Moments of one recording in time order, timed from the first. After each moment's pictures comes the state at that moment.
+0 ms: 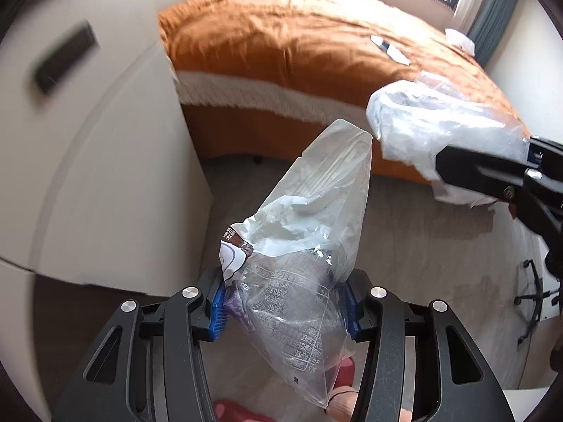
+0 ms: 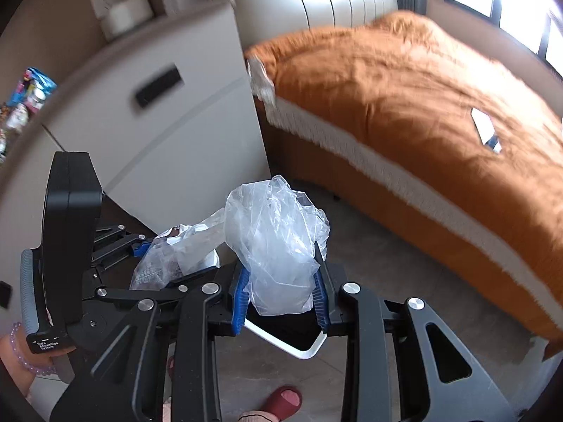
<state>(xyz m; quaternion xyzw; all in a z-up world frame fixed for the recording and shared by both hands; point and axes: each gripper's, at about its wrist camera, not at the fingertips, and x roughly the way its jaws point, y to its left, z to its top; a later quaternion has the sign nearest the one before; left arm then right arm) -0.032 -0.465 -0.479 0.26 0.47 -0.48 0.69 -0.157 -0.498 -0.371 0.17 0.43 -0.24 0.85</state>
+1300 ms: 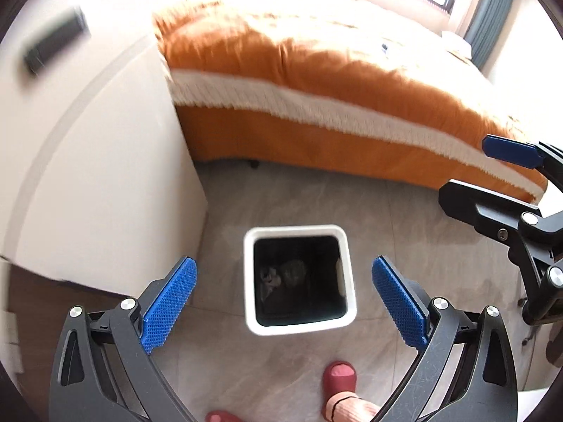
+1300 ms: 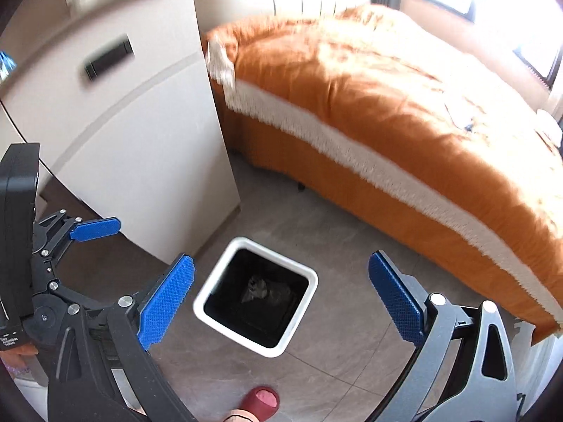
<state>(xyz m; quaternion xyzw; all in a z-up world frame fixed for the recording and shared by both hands) -0.042 -0.453 -0.457 0.25 0.44 -0.49 0.71 -0.177 -0.494 -0.383 0.14 0.43 -0.31 0.84</state>
